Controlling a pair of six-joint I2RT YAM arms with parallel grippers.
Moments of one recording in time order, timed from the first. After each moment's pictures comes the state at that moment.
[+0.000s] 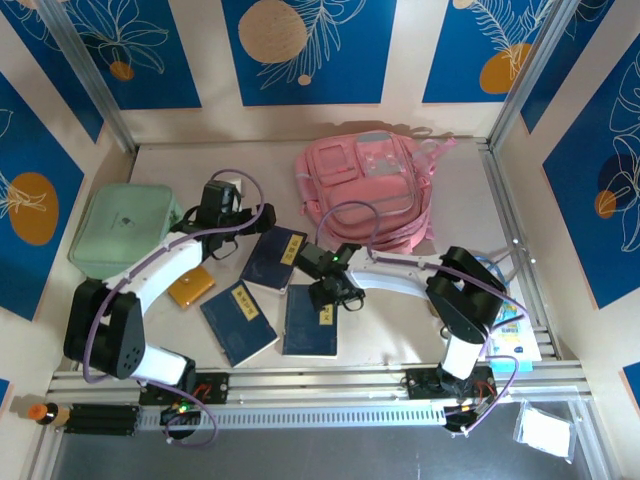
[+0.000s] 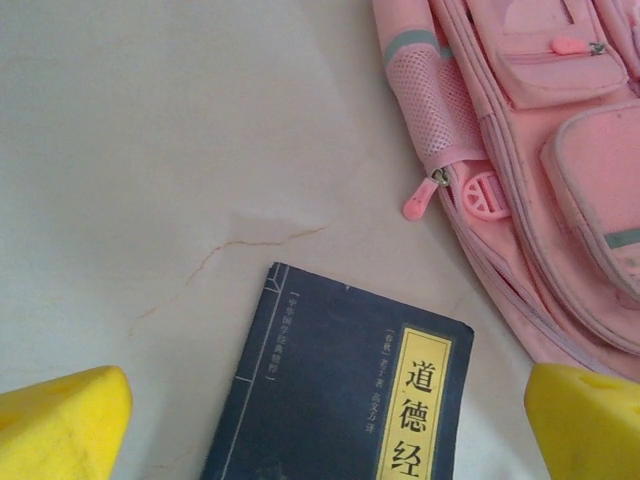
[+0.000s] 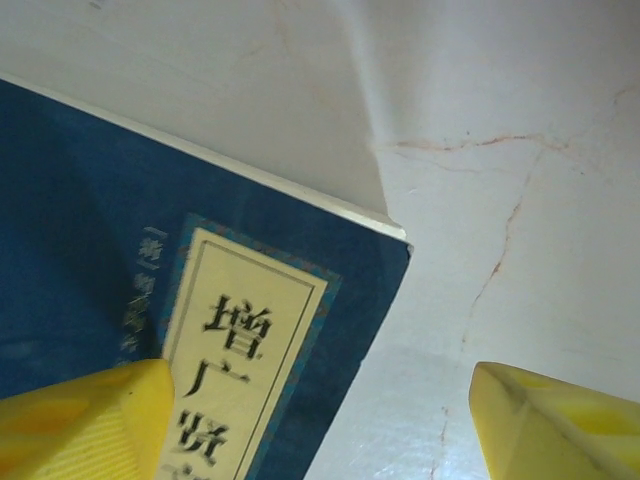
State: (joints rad) left arm -0.34 1.44 0.95 -0.24 0.06 -0.43; right arm 0.97 1.76 1.12 -0.83 0.16 0.65
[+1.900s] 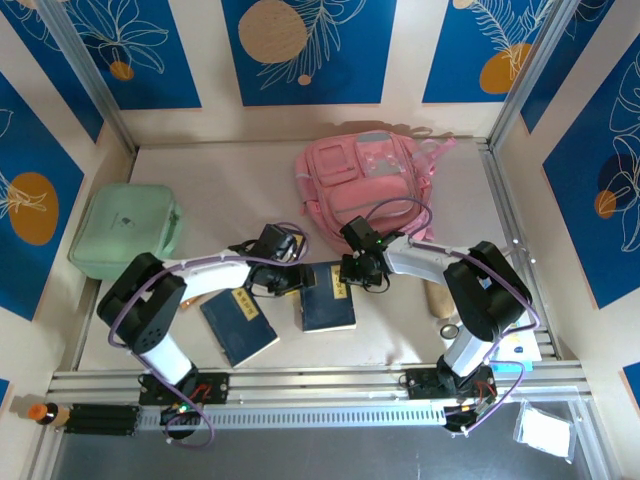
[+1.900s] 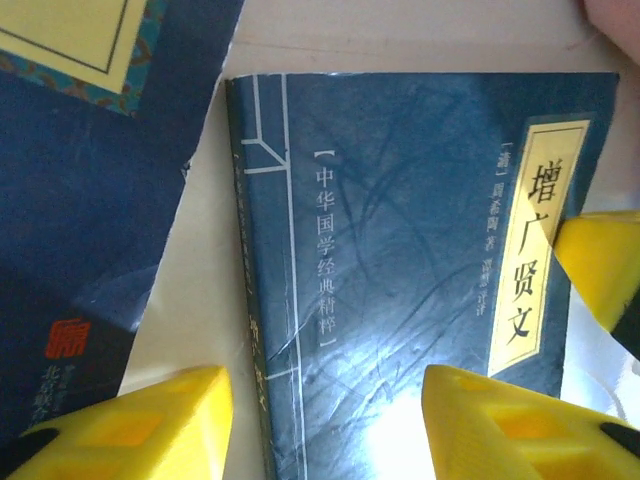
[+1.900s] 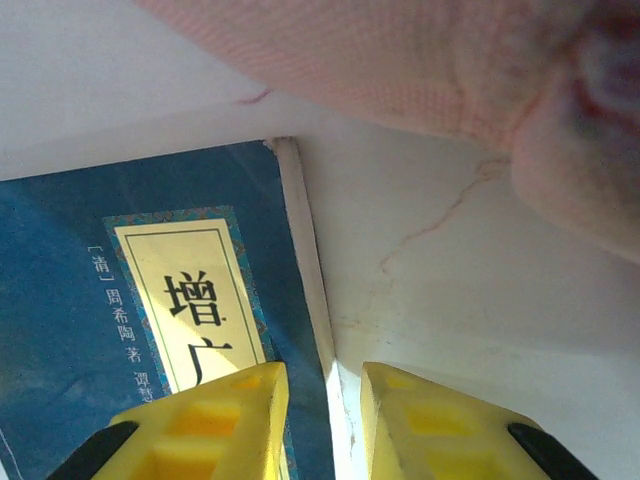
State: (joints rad) left arm -0.70 1.64 0.85 -0.29 0.31 -0.86; right arm 0.64 1.67 0.92 -0.51 -0.10 0.76
